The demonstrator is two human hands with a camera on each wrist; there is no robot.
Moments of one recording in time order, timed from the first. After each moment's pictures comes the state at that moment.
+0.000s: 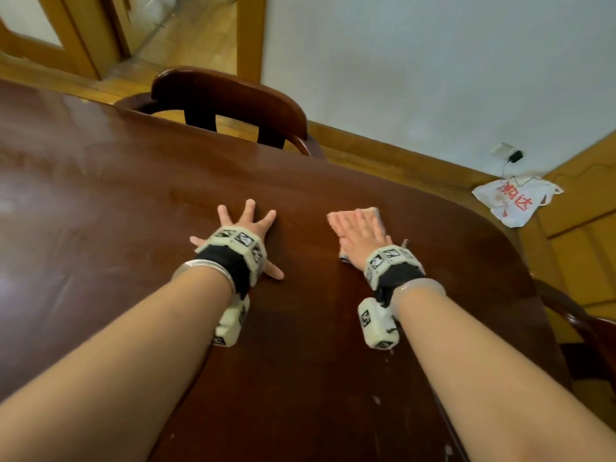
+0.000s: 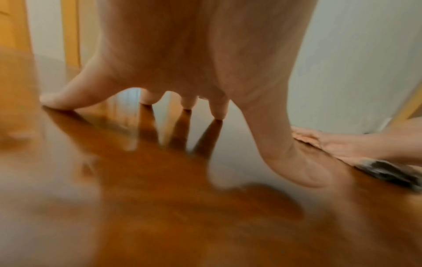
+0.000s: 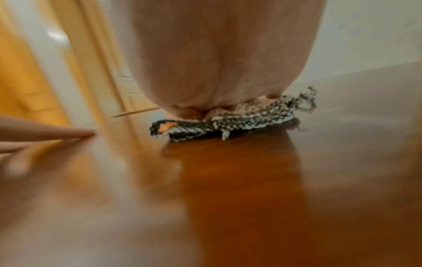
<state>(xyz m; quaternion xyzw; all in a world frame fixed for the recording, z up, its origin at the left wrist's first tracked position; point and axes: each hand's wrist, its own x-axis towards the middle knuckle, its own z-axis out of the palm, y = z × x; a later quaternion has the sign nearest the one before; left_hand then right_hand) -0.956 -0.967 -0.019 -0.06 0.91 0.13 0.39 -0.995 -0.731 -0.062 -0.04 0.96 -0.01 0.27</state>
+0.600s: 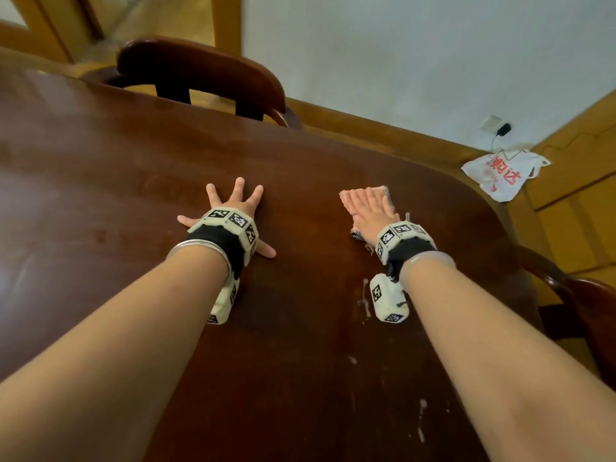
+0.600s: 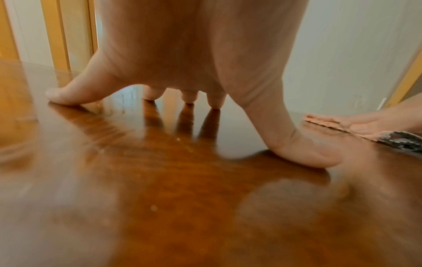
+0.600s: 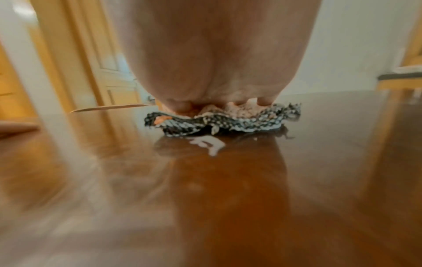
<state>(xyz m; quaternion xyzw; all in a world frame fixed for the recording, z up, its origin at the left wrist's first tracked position) -0.941 -0.932 -0.020 -0.08 0.92 0.13 0.36 -0.993 -0.672 -0.063 0.00 0.97 -0.03 0.26</state>
